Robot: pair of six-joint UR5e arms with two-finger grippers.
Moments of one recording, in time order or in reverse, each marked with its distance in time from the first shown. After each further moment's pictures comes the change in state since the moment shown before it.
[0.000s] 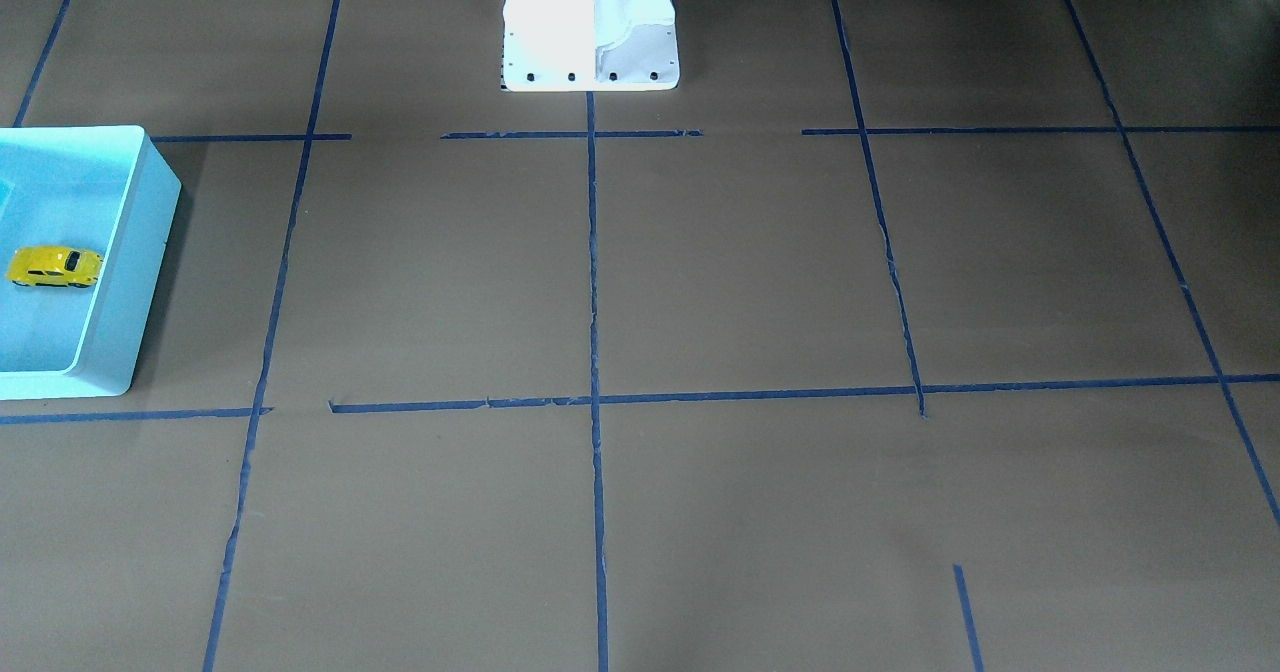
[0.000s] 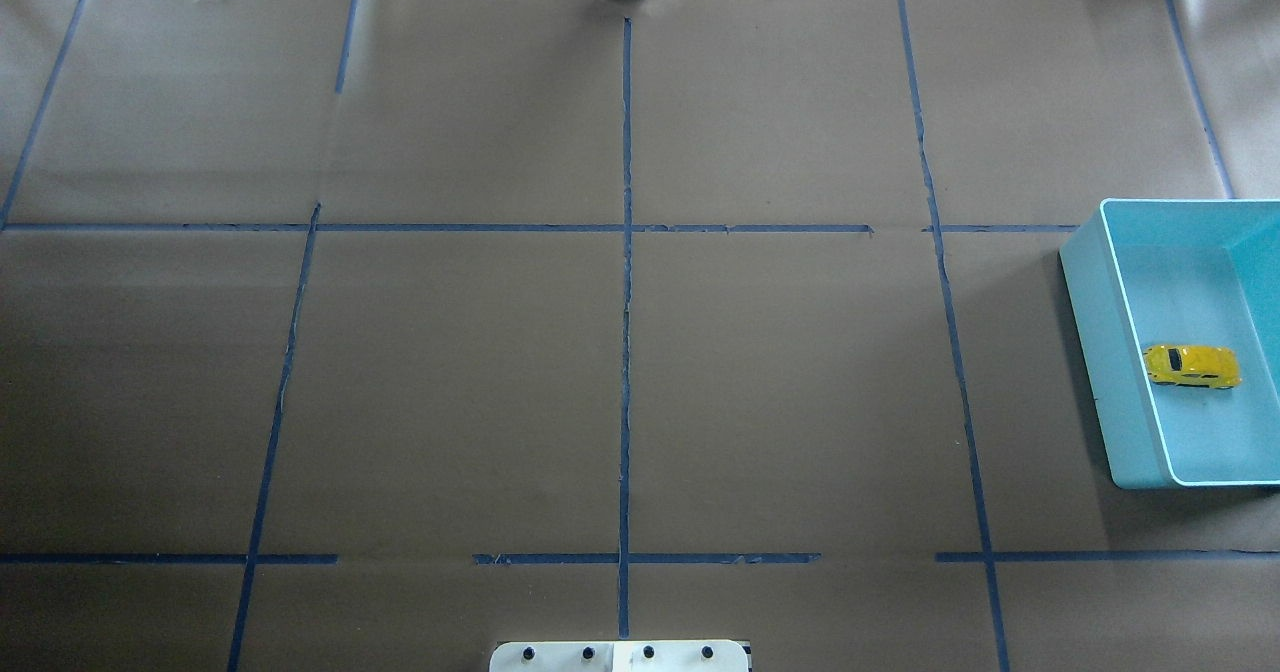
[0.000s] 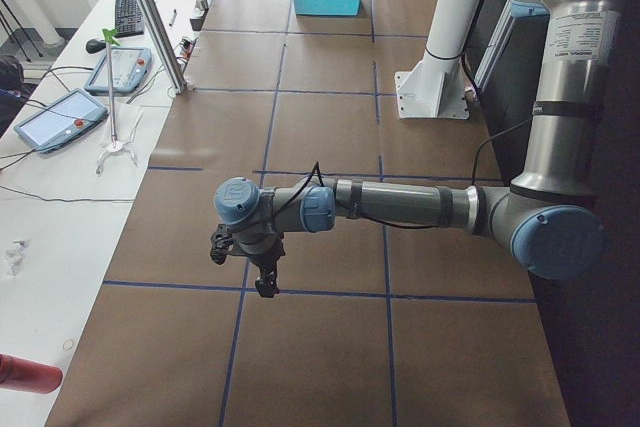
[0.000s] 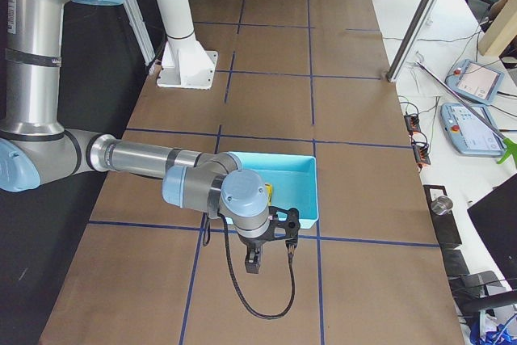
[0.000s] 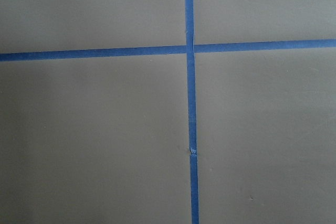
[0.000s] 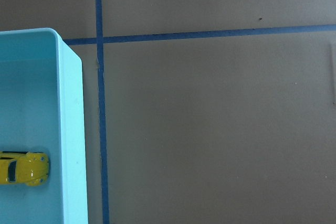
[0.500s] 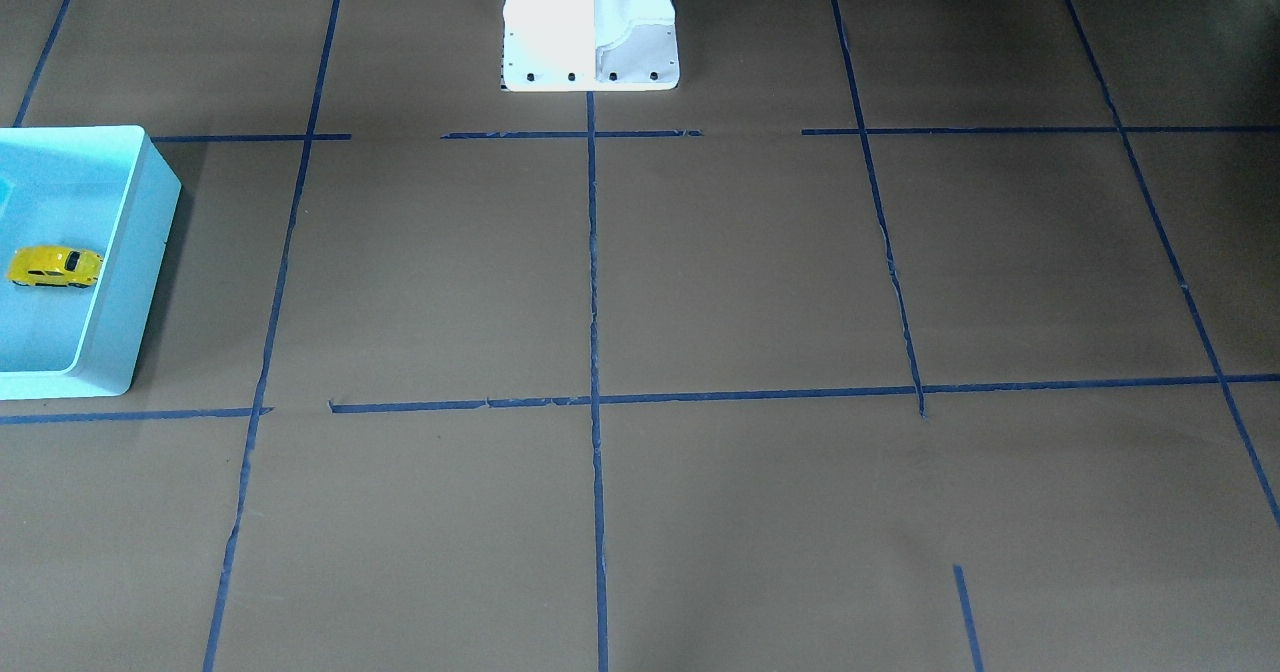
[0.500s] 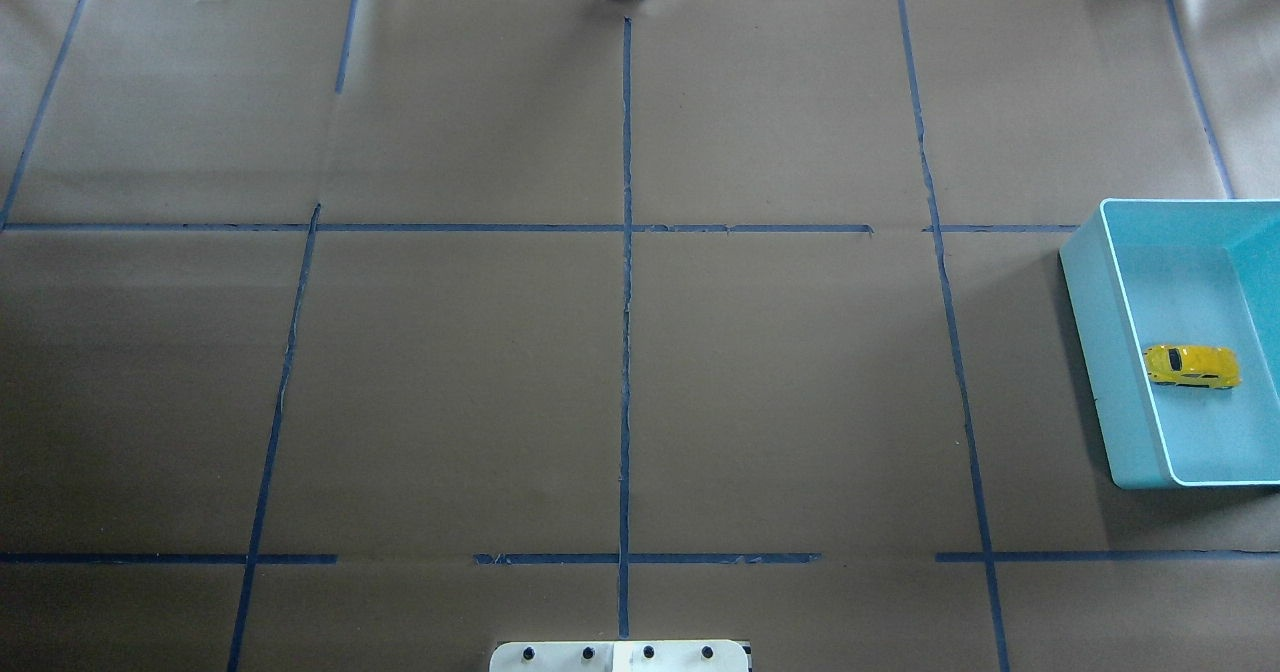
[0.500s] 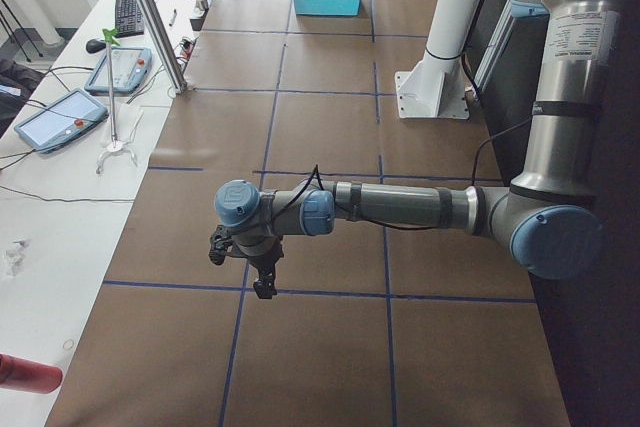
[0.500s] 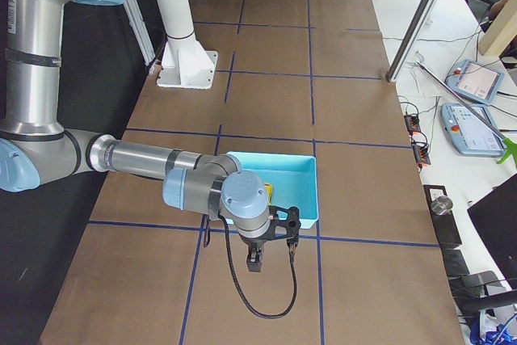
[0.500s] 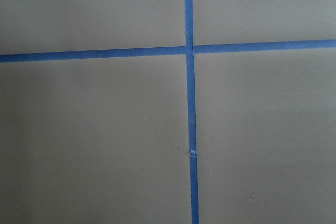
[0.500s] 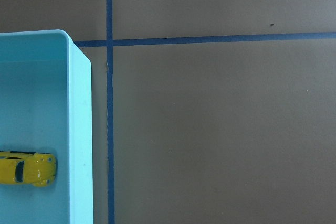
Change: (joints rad) left arm 0.002 -0.001 0.028 -0.057 0.000 -0.001; right arm -0.017 0.002 0.002 -0.006 0.026 -0.003
